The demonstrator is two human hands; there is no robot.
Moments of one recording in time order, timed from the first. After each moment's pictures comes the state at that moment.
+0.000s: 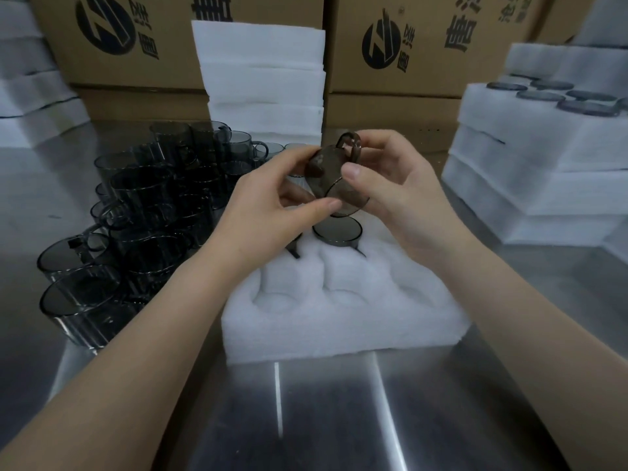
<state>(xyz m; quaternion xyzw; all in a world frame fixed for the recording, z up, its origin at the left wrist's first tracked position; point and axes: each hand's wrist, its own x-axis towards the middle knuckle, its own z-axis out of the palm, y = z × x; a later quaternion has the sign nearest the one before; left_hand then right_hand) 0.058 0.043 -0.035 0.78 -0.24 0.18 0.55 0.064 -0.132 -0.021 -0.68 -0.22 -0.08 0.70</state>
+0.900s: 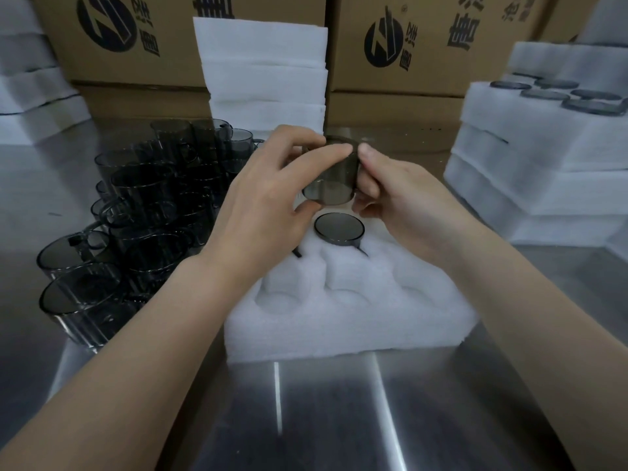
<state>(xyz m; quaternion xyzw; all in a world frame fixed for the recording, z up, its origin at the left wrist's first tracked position) 0.060 0.045 -0.039 0.81 -0.32 0.41 0.27 0.080 -0.138 -0.023 -0.76 -0.17 -0.01 0.62</state>
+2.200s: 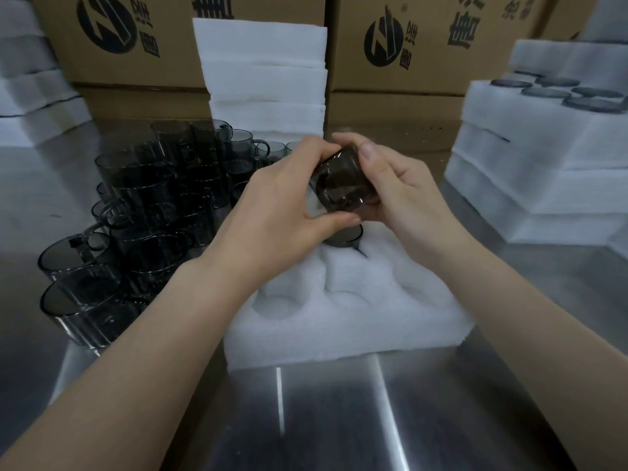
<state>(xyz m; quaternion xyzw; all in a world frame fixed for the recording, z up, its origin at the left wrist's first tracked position) 0.045 0.036 -0.028 0.84 -0.27 0.27 0.38 0.063 -0.128 -0.024 -0.72 -0.22 -0.08 0.66</state>
